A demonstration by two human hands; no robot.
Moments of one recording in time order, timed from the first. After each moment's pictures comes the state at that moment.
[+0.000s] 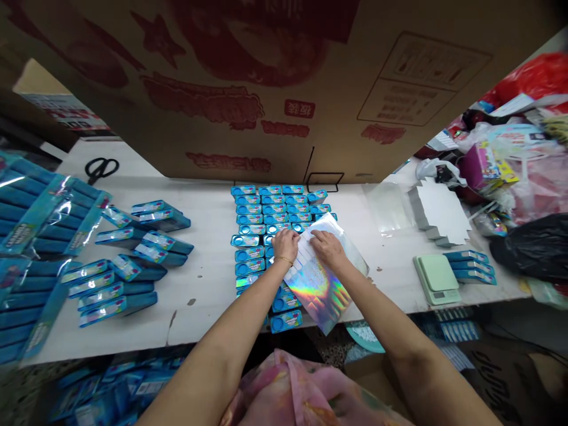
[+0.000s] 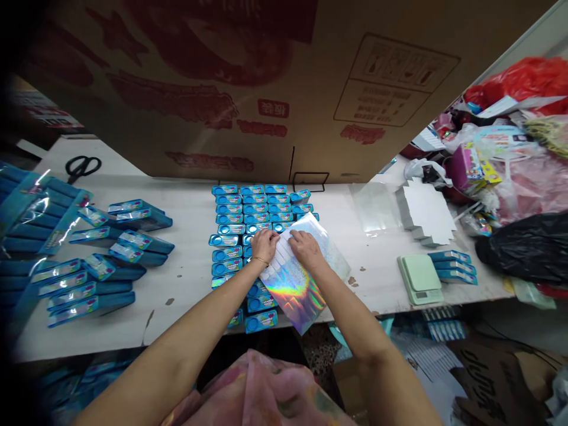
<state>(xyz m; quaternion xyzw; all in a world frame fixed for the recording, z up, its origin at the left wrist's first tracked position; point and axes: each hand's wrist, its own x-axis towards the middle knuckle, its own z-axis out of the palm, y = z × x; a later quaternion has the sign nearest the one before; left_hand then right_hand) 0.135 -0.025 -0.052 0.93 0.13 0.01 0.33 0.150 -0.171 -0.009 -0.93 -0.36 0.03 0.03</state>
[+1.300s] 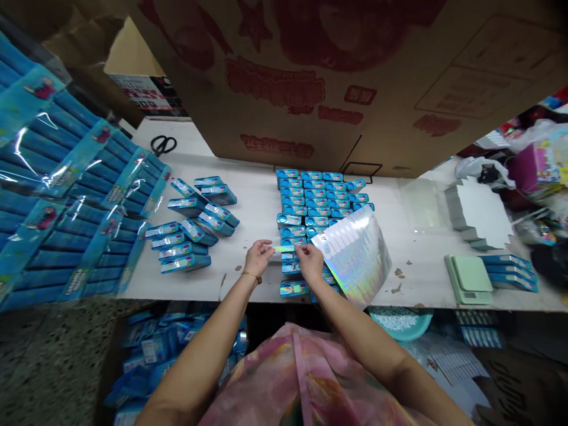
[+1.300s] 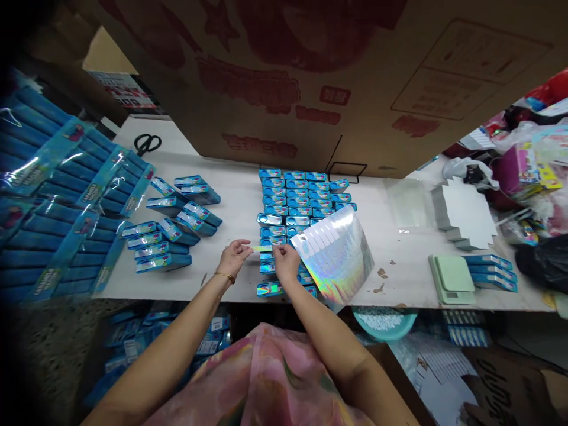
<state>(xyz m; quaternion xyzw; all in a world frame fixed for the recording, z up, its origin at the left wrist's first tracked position) -0.003 0.132 -0.065 0.63 0.32 0.02 0.71 0.028 -0.013 -0.042 -0.85 0.07 0.10 0.52</state>
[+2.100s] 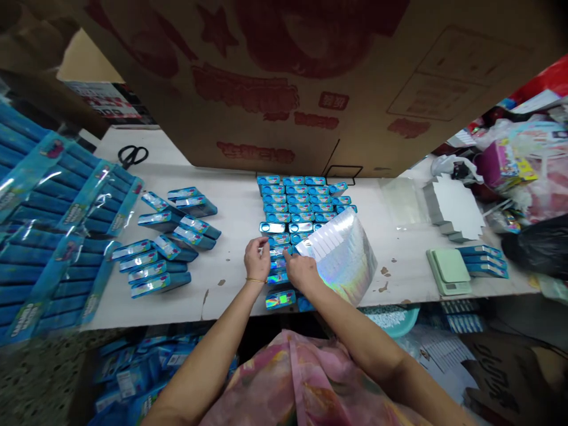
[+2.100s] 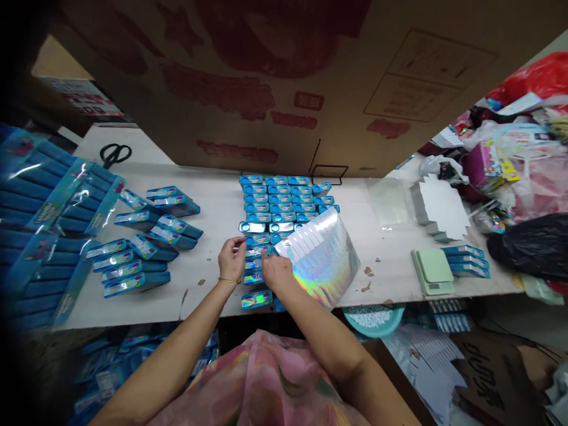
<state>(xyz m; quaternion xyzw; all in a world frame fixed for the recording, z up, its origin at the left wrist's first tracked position) 0.030 0.095 -0.048 0.79 0.26 0.14 0.54 0.042 -0.034 -0.003 -0.94 -0.24 0.22 0.02</state>
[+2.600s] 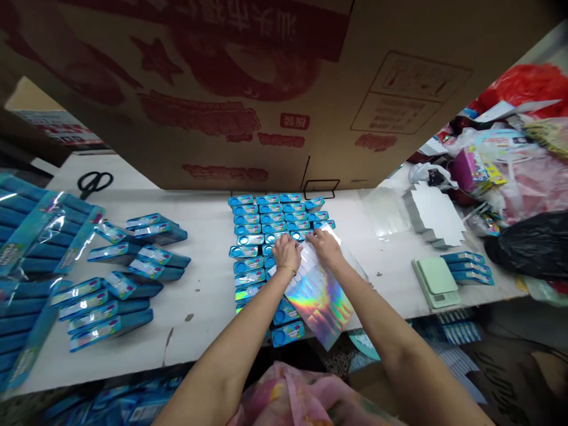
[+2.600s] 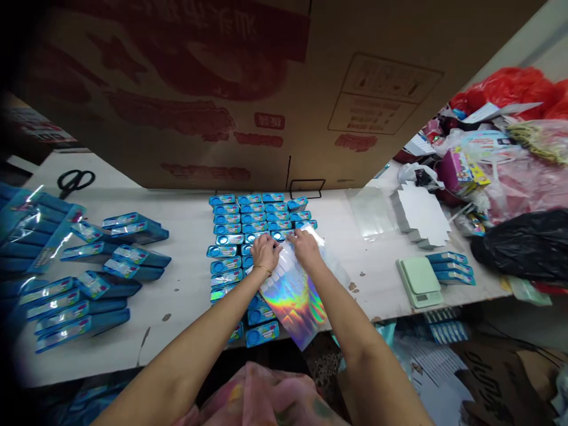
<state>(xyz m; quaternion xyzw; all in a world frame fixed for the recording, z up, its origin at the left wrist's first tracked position) 0.137 -0.030 -0.047 0.95 0.12 0.00 0.30 0.175 -0.159 -0.017 -0.96 -0.26 0.06 0.01</state>
